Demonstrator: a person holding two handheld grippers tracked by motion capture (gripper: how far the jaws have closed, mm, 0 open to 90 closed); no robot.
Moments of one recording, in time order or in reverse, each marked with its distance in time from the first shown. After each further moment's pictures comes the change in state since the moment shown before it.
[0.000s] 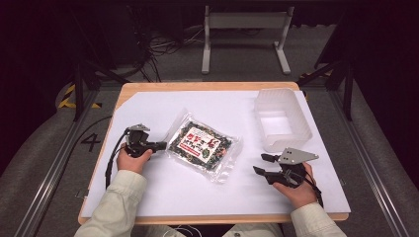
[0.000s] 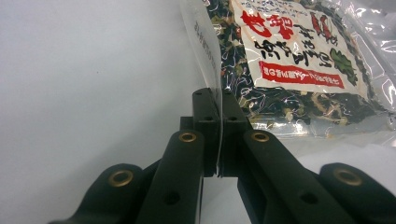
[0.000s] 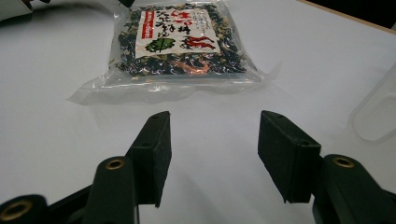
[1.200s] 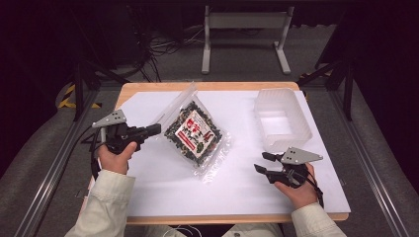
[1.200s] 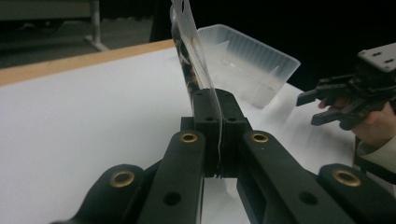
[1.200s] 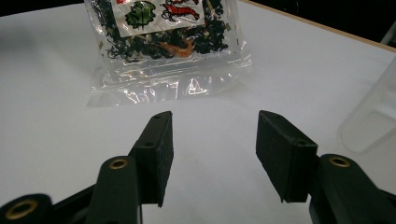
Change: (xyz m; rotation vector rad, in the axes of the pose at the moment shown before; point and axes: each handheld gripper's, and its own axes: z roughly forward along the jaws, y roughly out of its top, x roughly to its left) left arm -0.066 0.035 -0.101 -0.368 -0.152 0.204; right arm 0.002 0.004 -0.007 -0.056 -0.009 0.016
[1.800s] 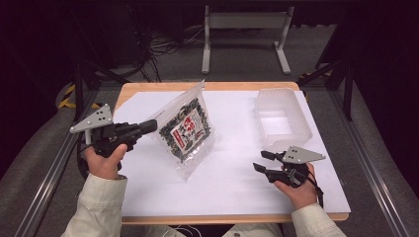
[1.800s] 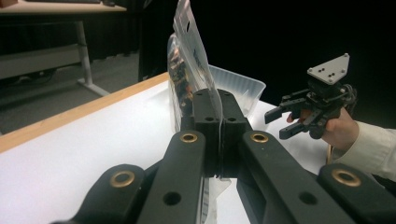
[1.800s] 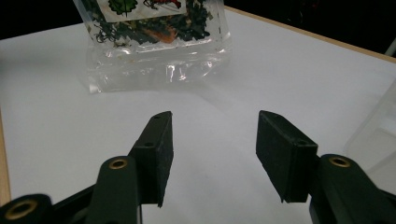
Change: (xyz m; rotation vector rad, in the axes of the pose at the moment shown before) left arm -0.037 0.029 -0.031 -0.080 -0.041 0.138; right arm 0.003 0.008 -0.004 -0.047 0.026 0.015
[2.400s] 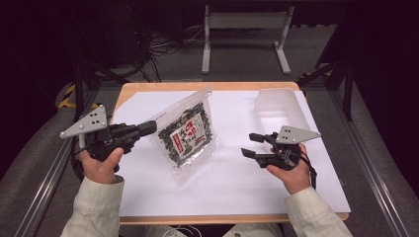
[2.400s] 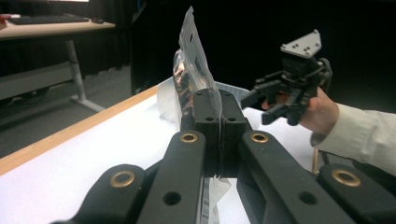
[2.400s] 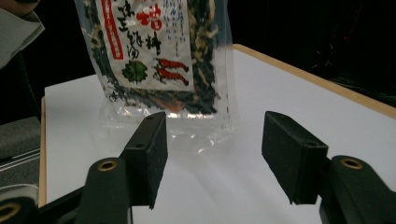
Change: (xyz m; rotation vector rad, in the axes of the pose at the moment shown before) left arm -0.018 0.013 -0.009 -0.039 -0.046 0.061; right arm 0.000 0.069 0.014 -0.092 0.125 -0.042
